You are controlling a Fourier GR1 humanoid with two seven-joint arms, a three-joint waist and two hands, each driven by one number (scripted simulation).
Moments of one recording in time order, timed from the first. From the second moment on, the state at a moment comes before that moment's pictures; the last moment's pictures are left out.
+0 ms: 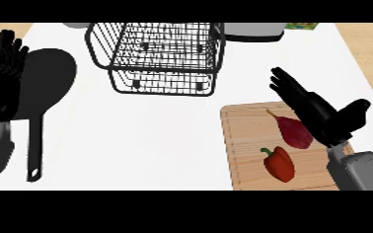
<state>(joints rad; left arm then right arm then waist) -0.28 0.60 -0.03 -1.33 0.36 0.25 -0.17 -0.21 -0.50 0.27 -1.50 -0.45 0.10 0.07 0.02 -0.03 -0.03</state>
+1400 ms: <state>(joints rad) -0.21 0.38 -0.26 -1.40 0.40 0.19 0.12 -0.07 -0.86 0.00 -1.32 -0.17 0.21 -0.33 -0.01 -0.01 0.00</state>
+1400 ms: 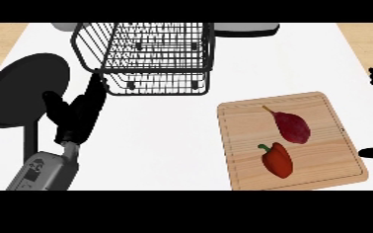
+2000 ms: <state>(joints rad) -0.19 0.37 -0.25 -1.45 0.37 0.17 0.16 -0.07 -0.88 0.12 -1.81 -0.08 0.14 0.30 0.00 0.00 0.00</state>
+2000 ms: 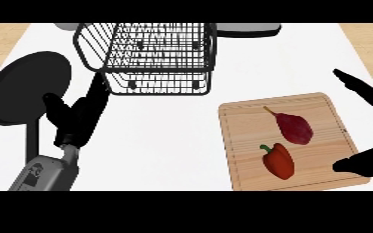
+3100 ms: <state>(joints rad) -0.17 0.29 -0.19 -1.46 0.29 0.12 0.18 -0.05 -0.65 0.28 -1.80 0.31 0.17 0.54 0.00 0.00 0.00</state>
